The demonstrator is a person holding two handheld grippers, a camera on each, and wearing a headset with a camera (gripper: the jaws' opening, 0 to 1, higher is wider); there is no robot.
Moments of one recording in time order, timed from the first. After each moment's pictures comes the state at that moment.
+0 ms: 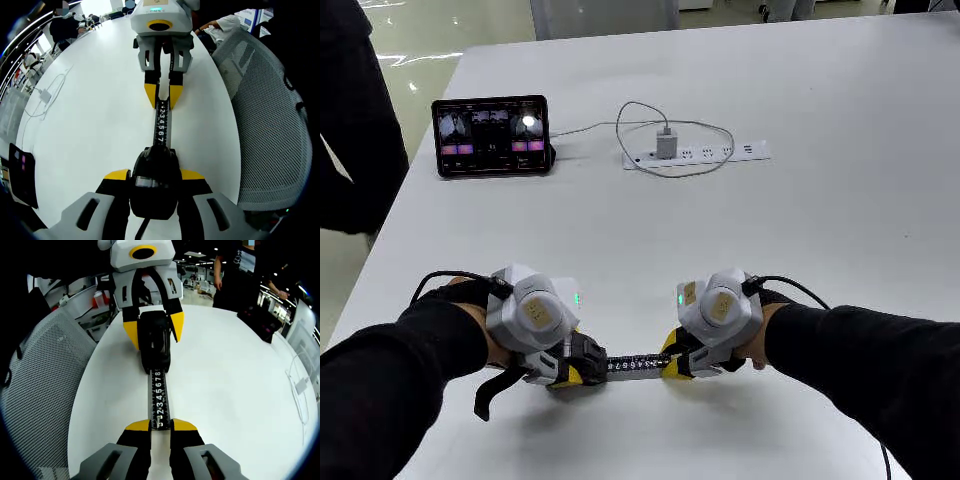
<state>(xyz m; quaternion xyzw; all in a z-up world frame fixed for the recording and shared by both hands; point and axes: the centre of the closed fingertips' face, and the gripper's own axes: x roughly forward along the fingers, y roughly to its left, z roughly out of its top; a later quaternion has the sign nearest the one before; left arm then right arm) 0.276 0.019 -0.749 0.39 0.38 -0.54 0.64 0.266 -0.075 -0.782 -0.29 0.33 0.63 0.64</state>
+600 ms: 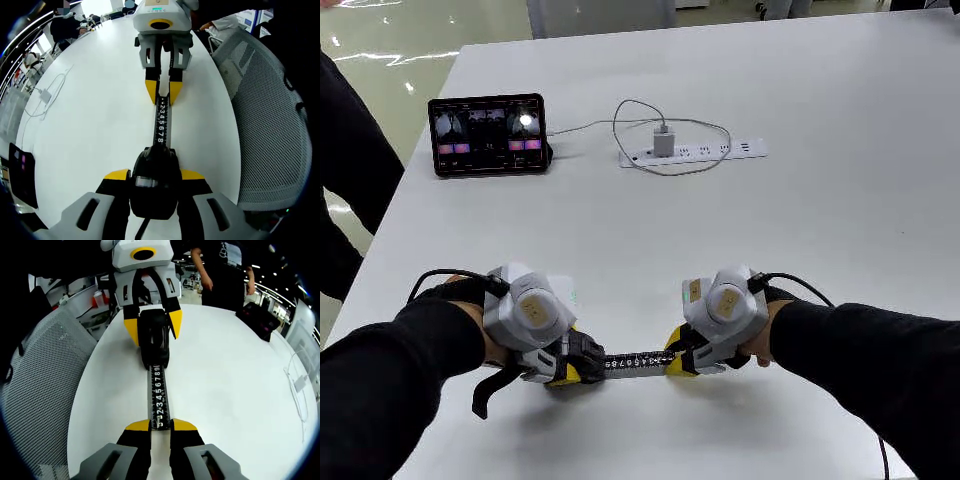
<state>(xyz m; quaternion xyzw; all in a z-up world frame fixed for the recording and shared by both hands) 0.277 0.019 -0.749 0.39 0.38 -0.54 0.64 0.268 -0.084 -0.782 -0.29 0.33 0.63 0.64</state>
